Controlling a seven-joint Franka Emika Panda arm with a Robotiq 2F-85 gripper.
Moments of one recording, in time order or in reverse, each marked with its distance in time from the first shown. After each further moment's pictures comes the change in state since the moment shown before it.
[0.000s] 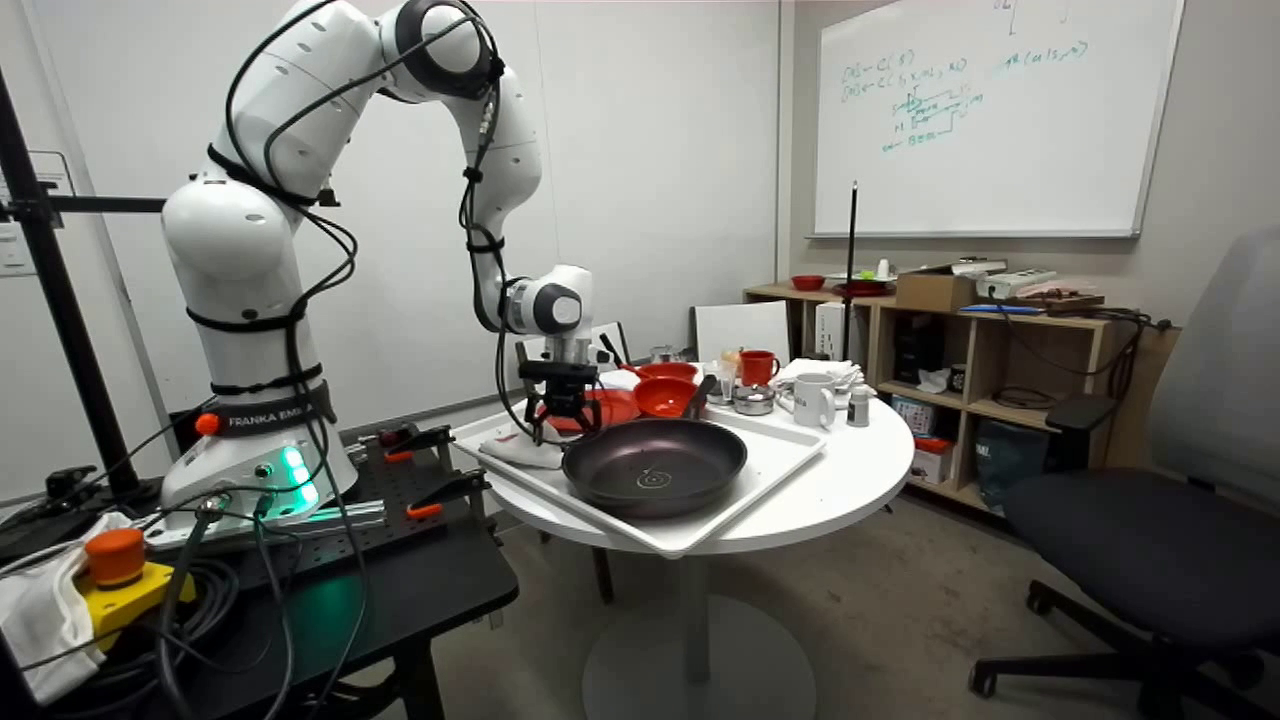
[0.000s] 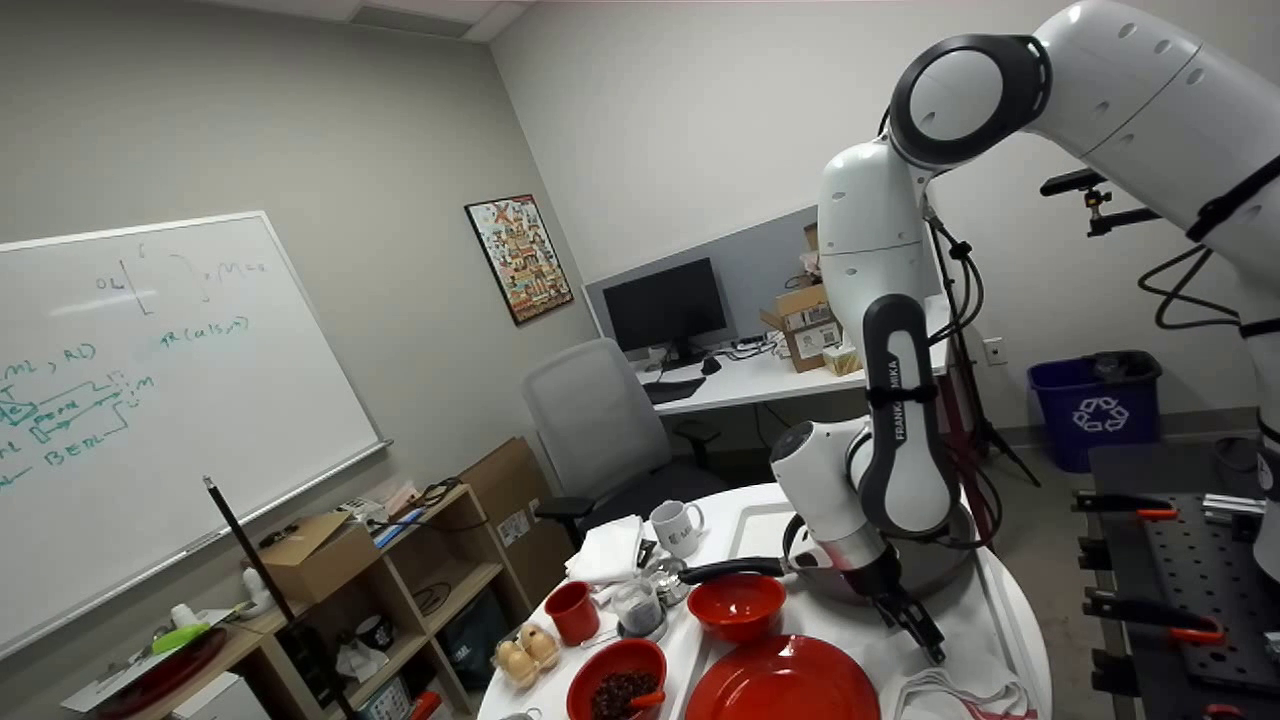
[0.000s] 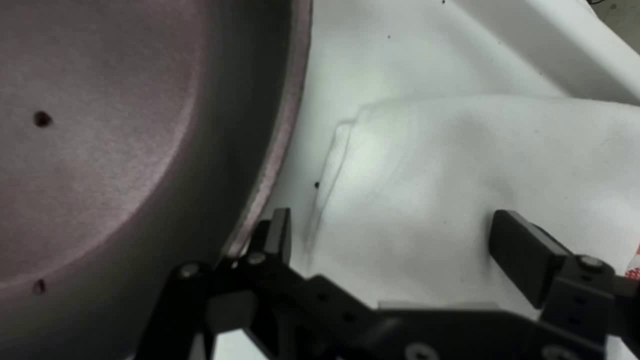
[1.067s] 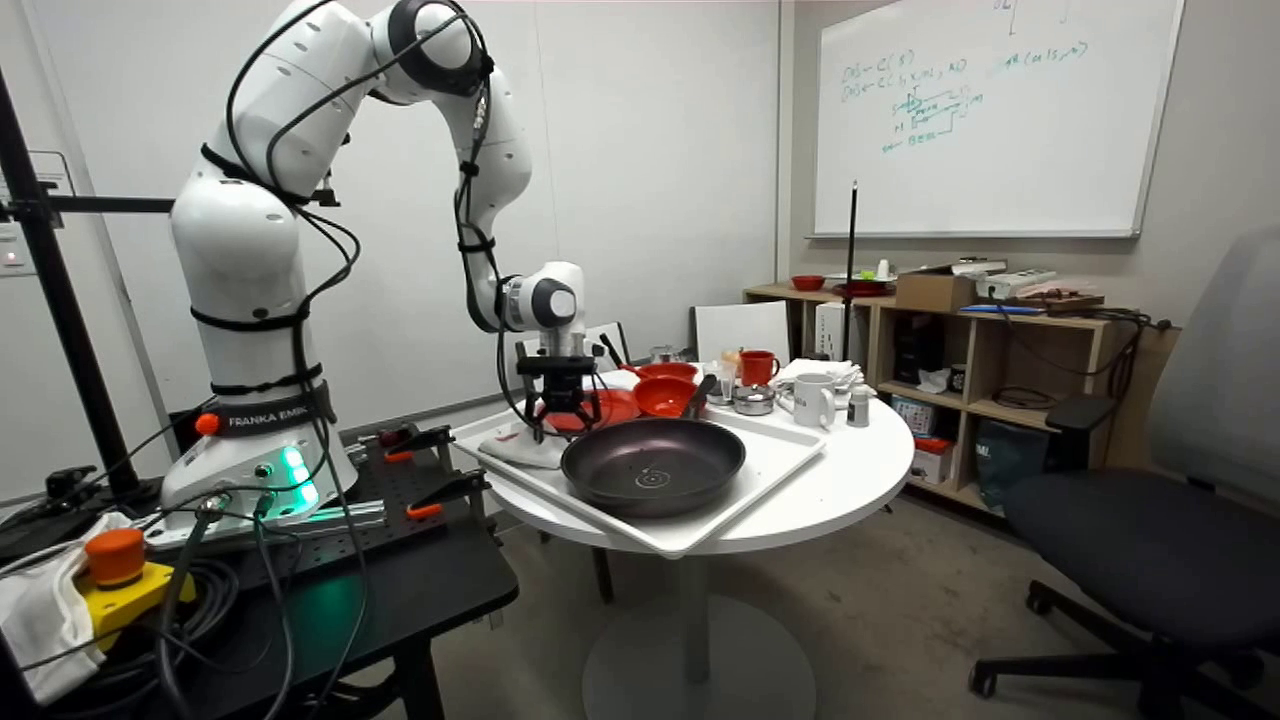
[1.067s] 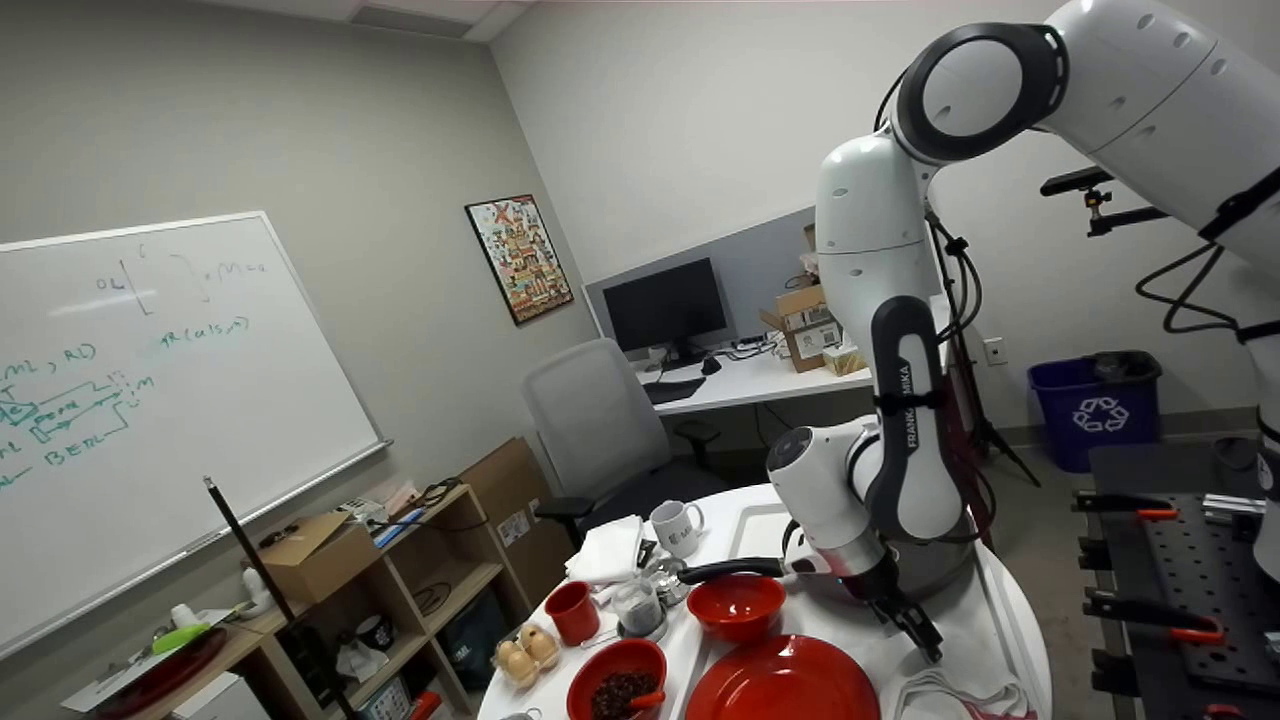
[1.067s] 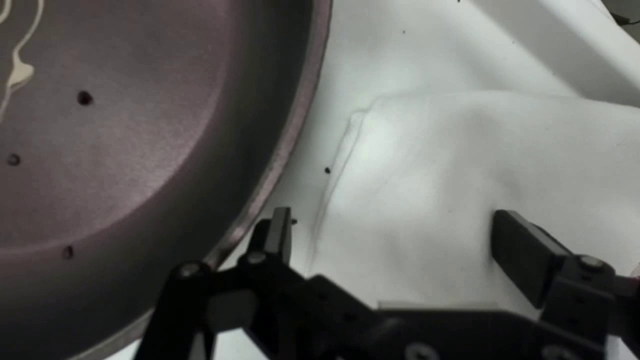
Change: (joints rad) arm 0.137 -0.021 -0.095 -0.001 -0.044 0.002 0.048
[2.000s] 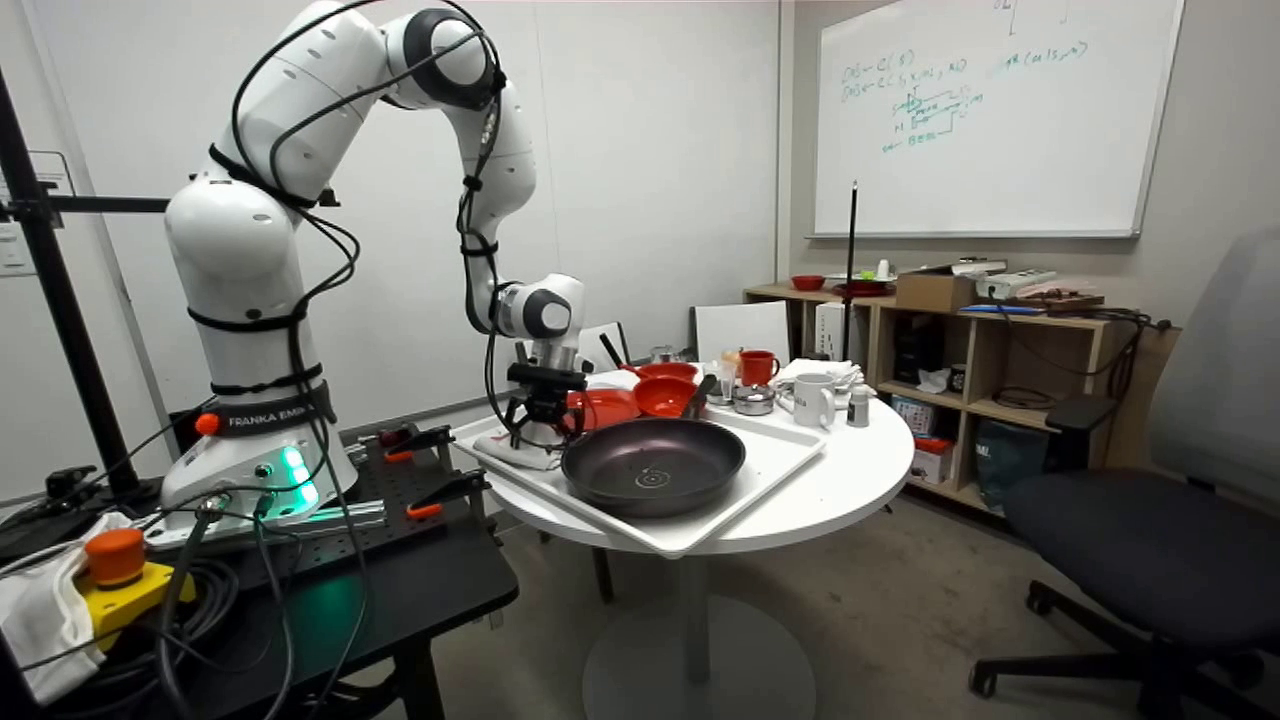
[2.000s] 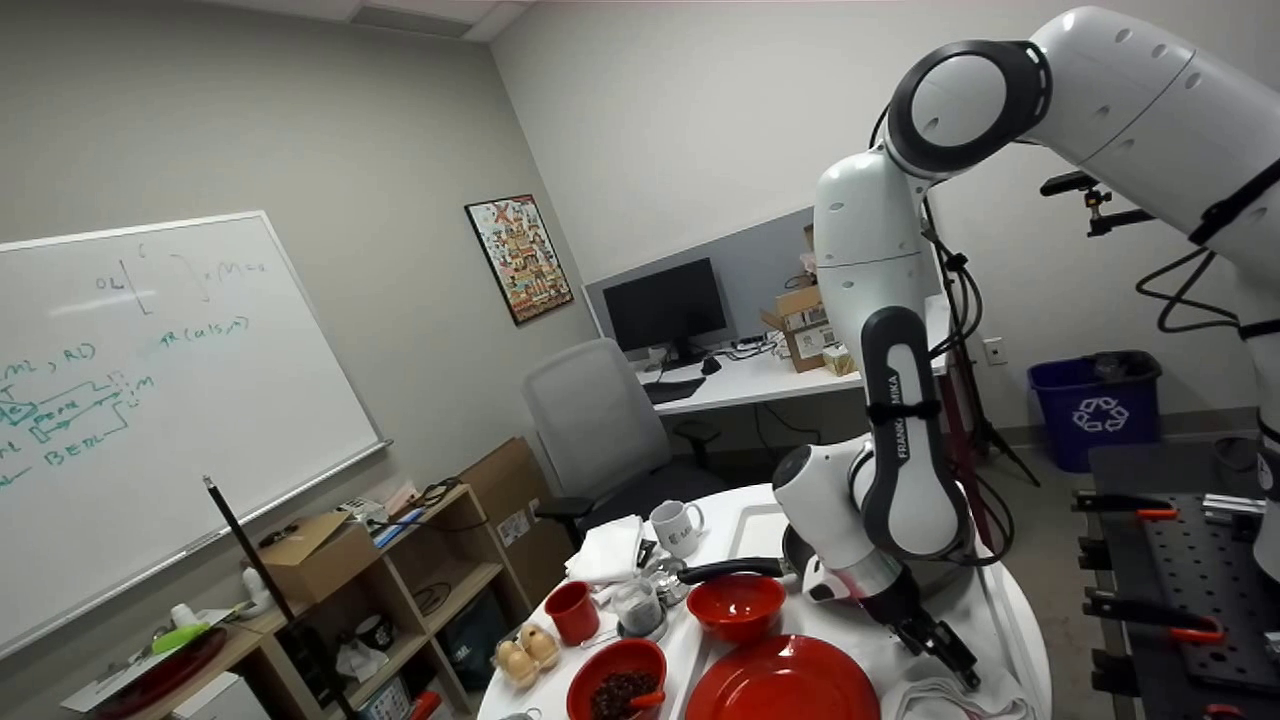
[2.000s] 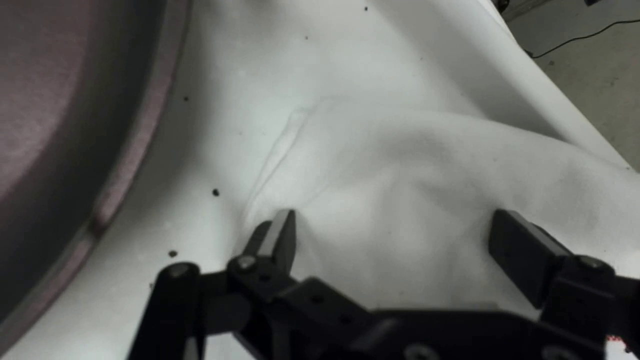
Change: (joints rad) arm -0.085 0.050 0.116 0.007 0.116 -0.082 -0.147
